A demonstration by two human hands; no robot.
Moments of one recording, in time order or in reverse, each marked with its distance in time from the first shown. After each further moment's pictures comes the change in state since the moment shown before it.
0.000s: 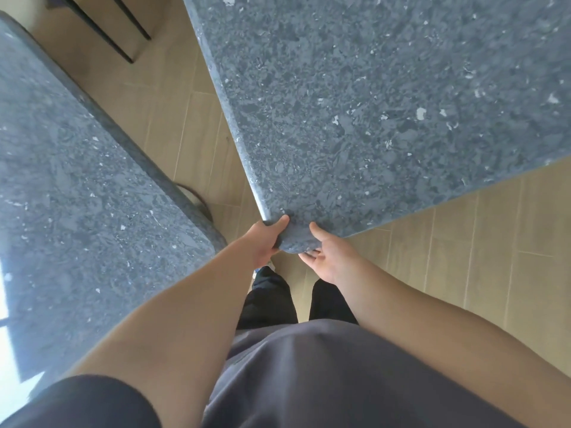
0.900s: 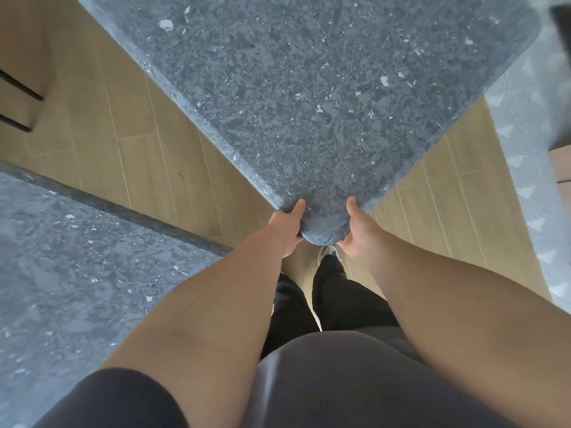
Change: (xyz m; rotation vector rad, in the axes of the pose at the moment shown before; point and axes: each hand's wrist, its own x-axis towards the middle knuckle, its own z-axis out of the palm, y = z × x) left_hand 0.023 0.045 -0.036 -0.003 -0.318 -0.049; right_hand 0.011 0.036 0.041 0.151 0.279 -0.324
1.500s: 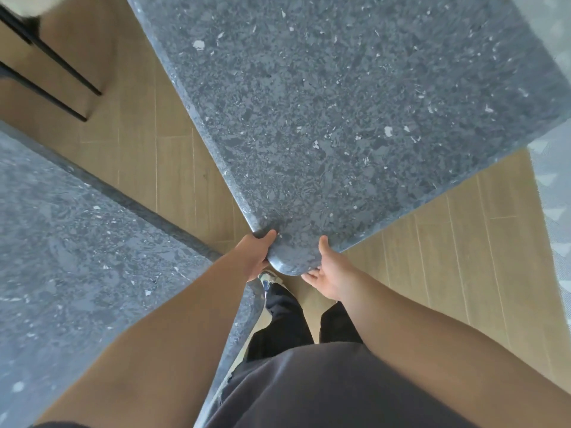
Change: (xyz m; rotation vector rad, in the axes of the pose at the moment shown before) left_hand -0.009 0.007 -0.049 0.047 0.180 0.021; right_hand -0.025 0.012 0.024 -0.136 -0.215 0.243
